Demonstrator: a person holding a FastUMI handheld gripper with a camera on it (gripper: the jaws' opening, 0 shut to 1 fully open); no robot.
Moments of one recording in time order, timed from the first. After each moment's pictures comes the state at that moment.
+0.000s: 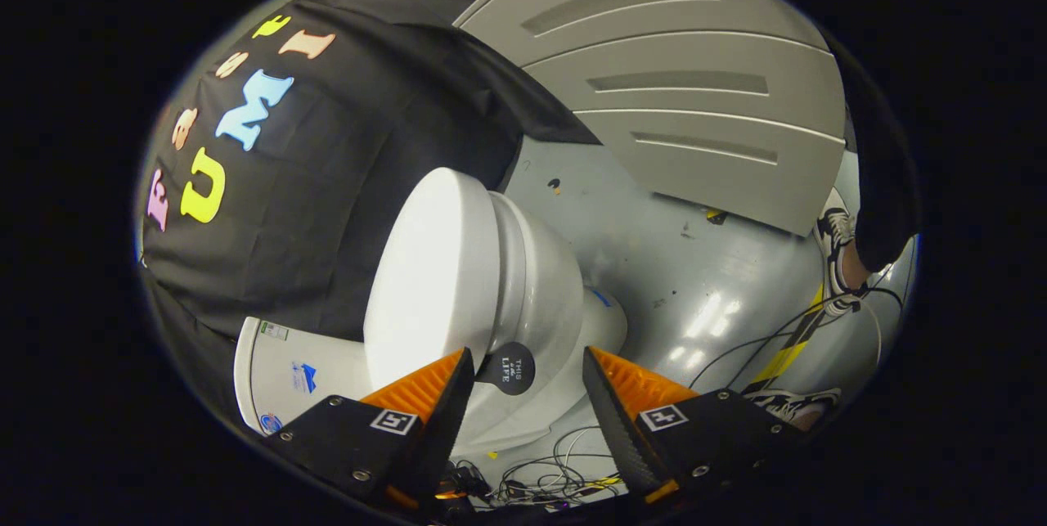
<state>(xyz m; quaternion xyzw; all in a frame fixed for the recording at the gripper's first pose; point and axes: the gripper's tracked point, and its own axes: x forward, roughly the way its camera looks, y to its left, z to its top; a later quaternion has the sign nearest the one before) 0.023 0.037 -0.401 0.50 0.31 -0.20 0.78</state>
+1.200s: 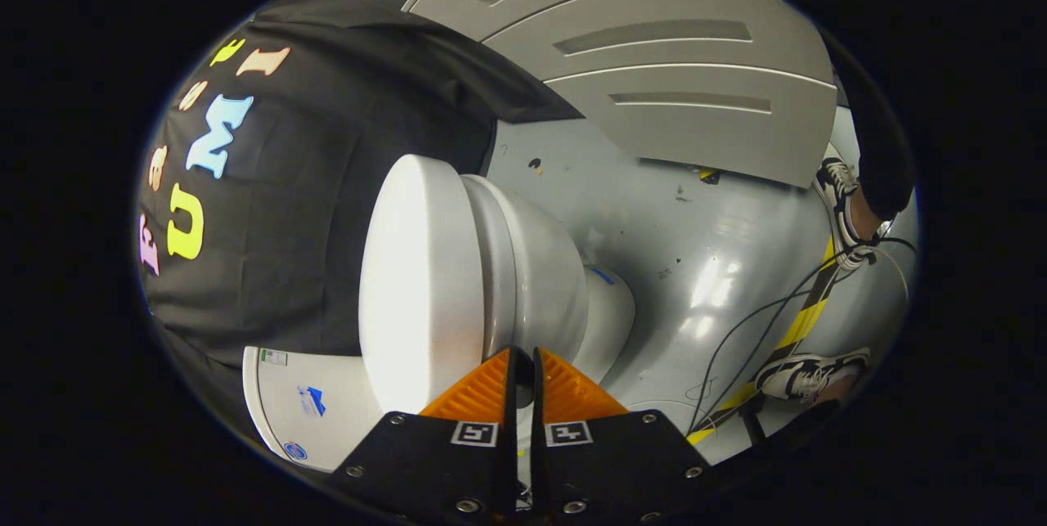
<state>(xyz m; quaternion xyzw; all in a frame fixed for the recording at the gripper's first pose) 0.043 0.043 -0.418 0.55 0.31 -0.22 0.74</state>
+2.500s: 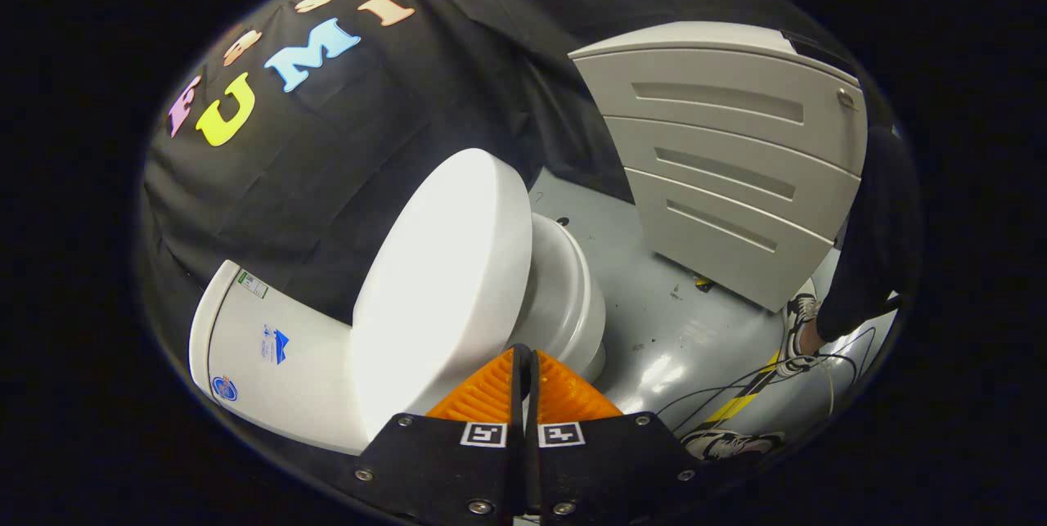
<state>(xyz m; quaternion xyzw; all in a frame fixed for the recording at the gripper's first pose) 0.046 0.059 -0.329 0.33 0.30 -0.24 0.86</state>
